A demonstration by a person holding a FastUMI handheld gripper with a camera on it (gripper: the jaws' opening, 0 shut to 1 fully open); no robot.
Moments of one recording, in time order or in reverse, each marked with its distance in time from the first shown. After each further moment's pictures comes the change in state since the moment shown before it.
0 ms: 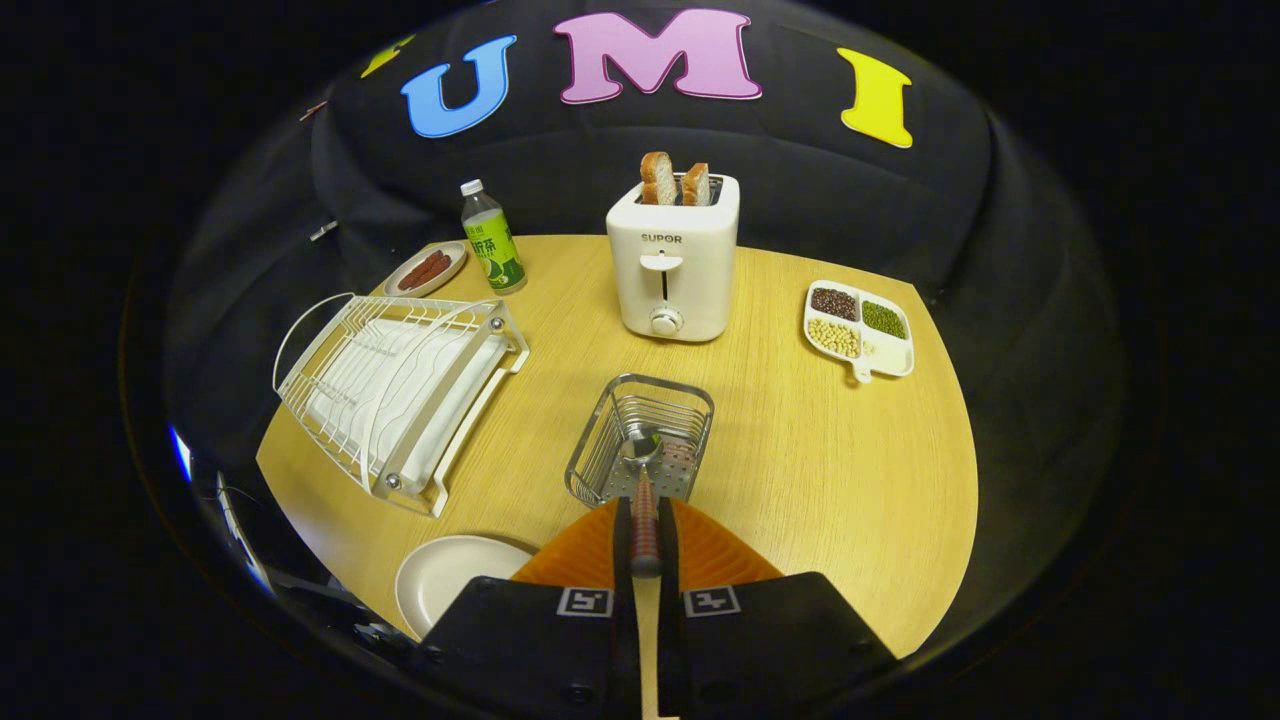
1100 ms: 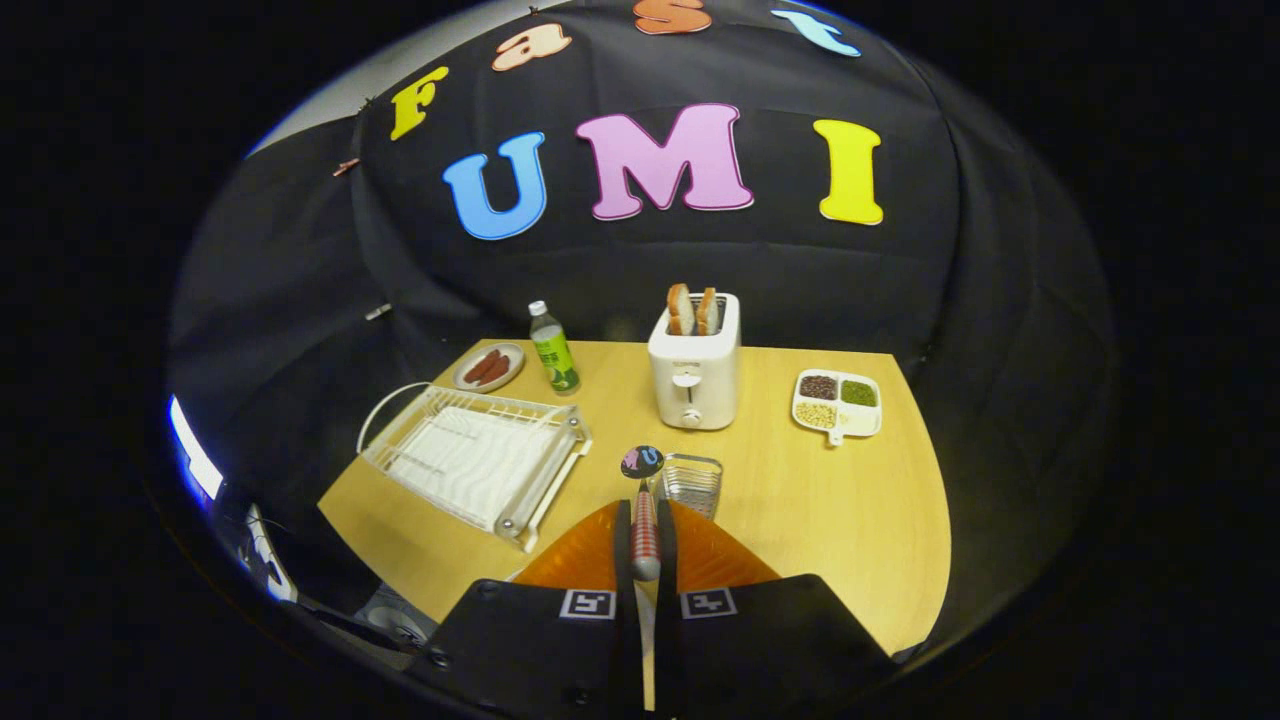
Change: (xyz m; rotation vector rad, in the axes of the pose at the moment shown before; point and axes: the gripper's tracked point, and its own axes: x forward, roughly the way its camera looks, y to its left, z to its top) arm -0.145 0.045 0.042 0.061 -0.269 0.128
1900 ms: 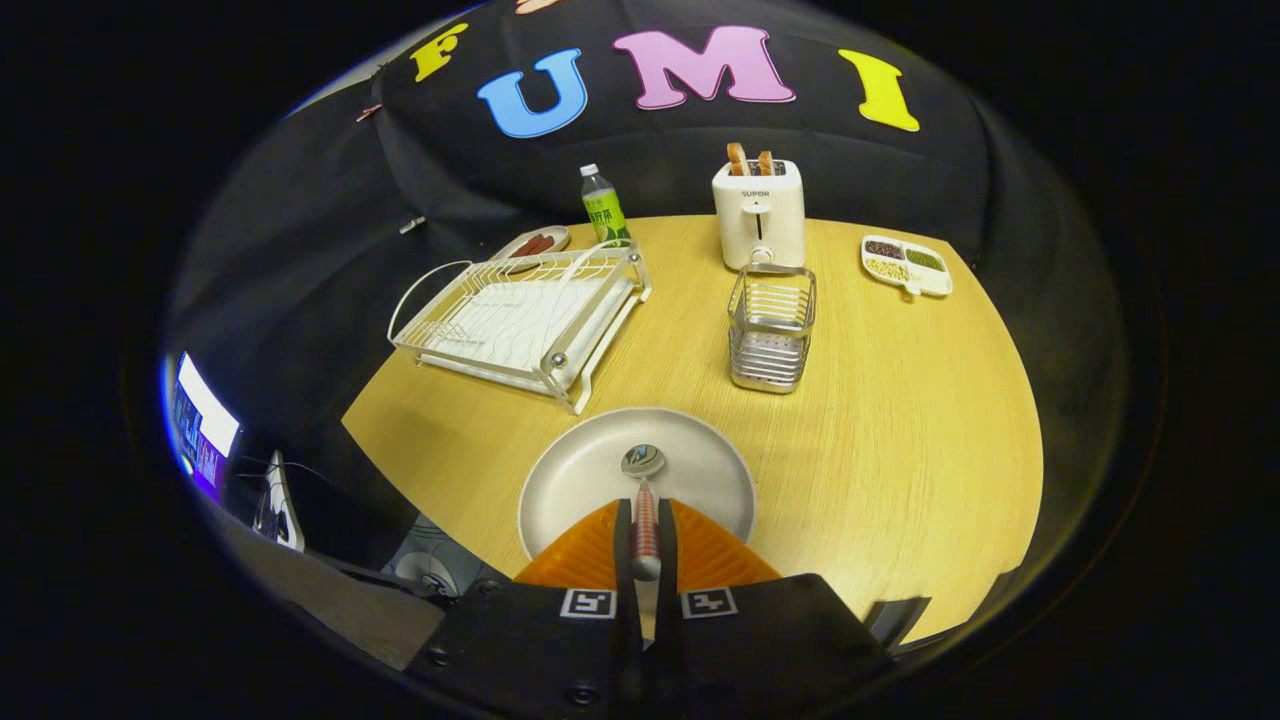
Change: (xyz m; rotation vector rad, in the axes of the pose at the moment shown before) arm 0.014 0.040 -0.179 0.021 0.257 0.064
